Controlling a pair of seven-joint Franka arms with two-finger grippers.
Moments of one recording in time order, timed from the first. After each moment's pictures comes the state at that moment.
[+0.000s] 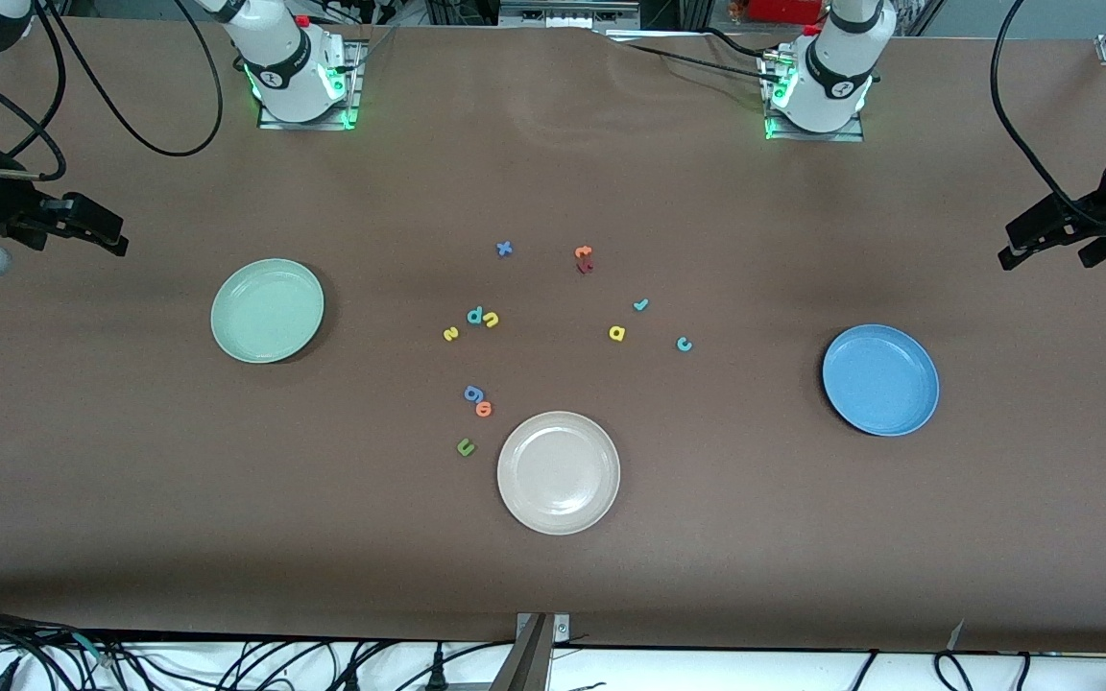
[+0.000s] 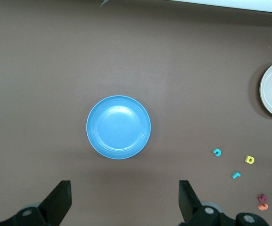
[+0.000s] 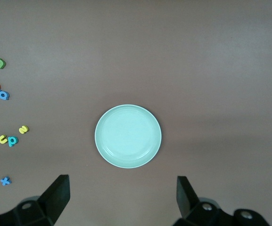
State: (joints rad) left arm 0.02 -0.04 0.03 -1.69 -0.06 1.73 -0.03; right arm 0.01 0.01 0.00 -1.66 -0.02 1.64 0.07
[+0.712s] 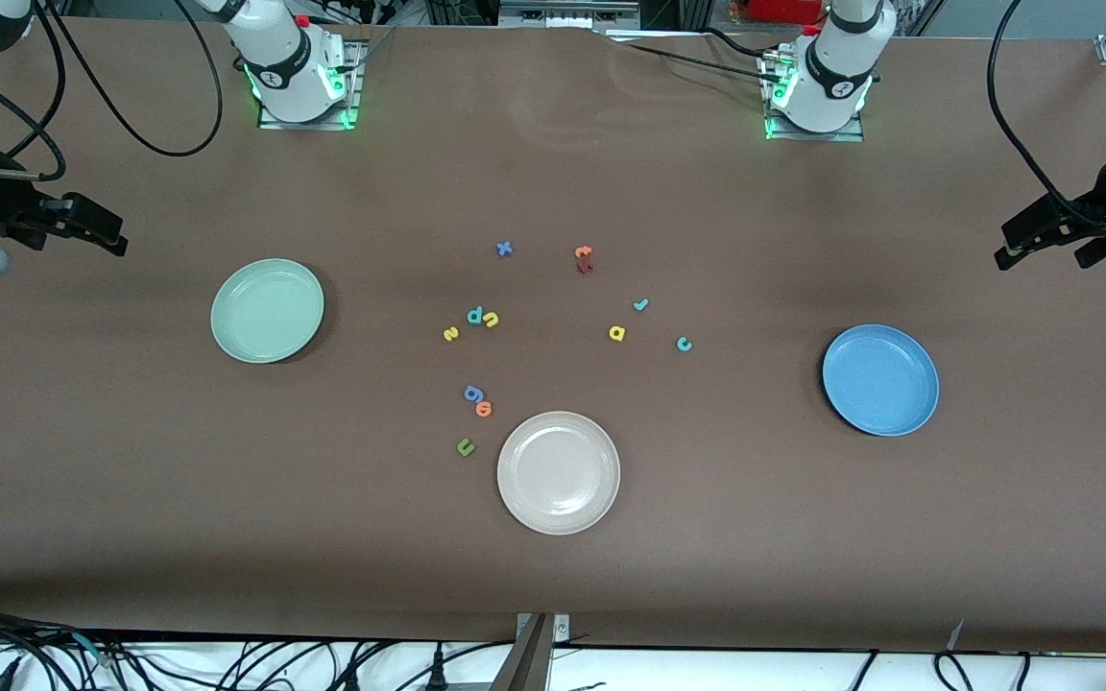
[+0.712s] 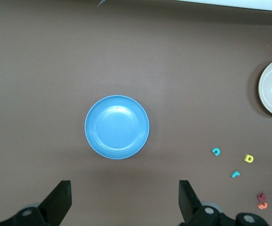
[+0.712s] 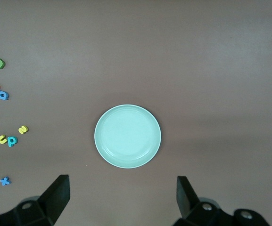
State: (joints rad) left arm 0.02 -0.04 0.02 -1.69 -0.06 1.73 -0.03; right arm 0.01 0.01 0.00 -1.66 -0.02 1.64 0.07
